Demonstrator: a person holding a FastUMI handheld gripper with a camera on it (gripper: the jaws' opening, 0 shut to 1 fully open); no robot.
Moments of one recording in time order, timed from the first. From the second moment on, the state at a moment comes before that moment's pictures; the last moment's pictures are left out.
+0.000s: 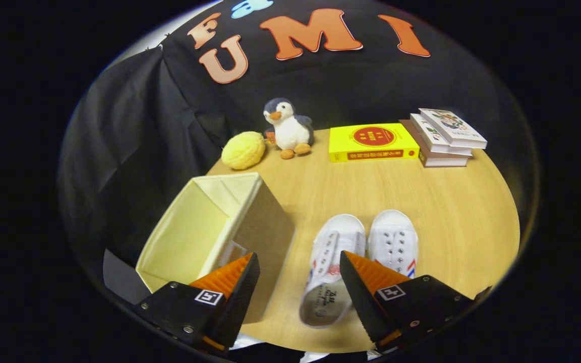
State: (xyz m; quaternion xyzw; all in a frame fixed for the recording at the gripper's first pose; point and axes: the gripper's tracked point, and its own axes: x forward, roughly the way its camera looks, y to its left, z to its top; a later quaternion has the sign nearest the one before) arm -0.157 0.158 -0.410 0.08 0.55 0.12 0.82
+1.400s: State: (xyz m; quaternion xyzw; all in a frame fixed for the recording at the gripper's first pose) arm -0.177 0.117 -0.503 -0.02 0.59 0.07 0.80
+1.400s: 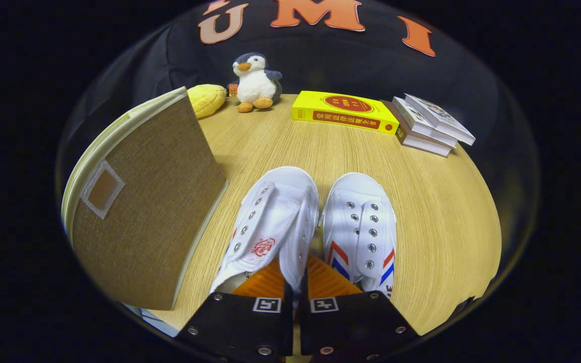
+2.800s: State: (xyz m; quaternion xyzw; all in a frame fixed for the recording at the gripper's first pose) arm -0.187 0.120 -0.491 0.04 0.64 0.08 0.77
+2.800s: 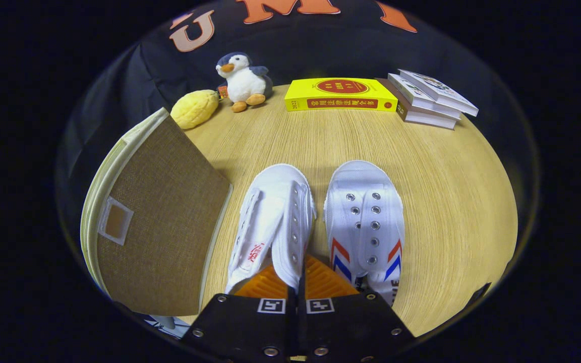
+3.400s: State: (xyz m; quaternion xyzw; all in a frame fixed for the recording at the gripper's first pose) arm -0.130 0.135 -0.446 0.08 0.55 0.08 0.83
